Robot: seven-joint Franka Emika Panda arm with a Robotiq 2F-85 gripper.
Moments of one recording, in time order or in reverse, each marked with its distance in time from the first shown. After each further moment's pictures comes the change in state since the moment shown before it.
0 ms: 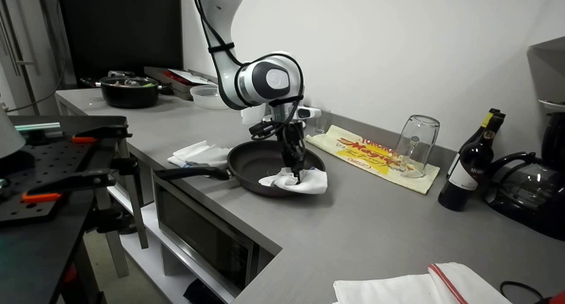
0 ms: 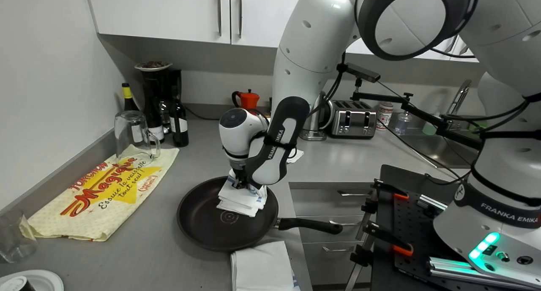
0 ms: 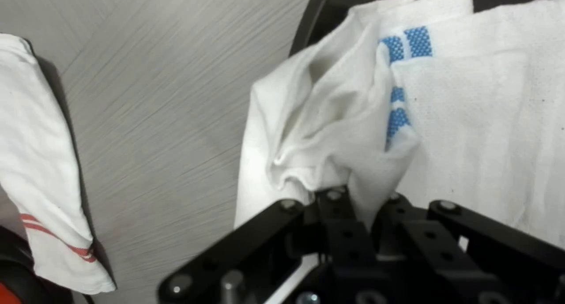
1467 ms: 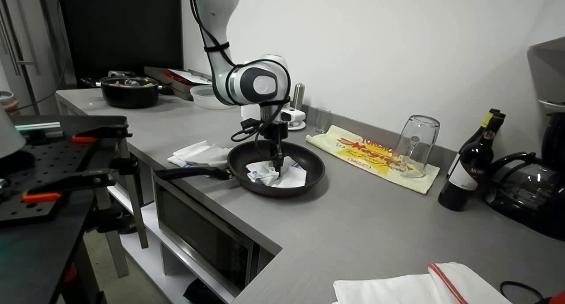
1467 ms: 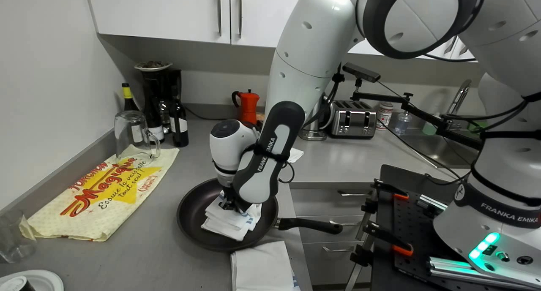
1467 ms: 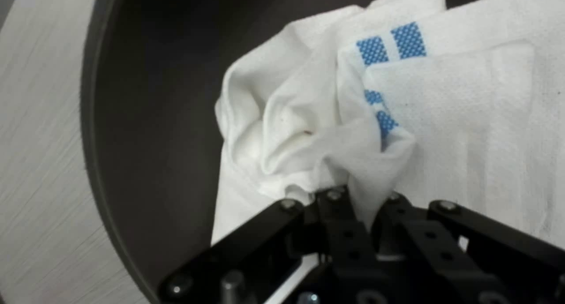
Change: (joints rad) arm -0.020 0.000 0.144 0.018 0.130 -0.008 0.088
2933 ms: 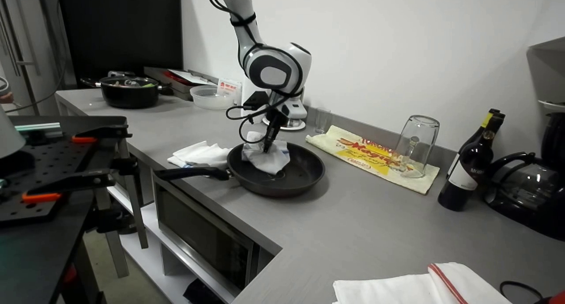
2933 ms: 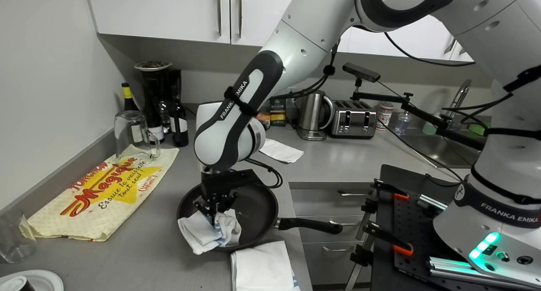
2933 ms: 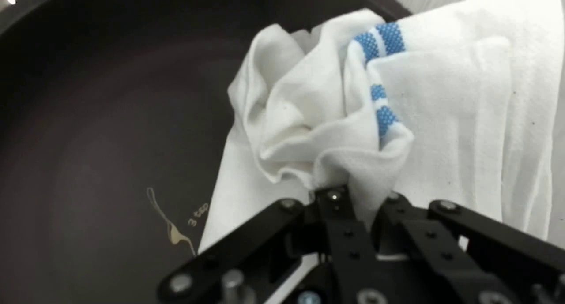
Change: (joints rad) arm -0.324 -0.068 0.379 0.133 0.297 -0.263 -0.020
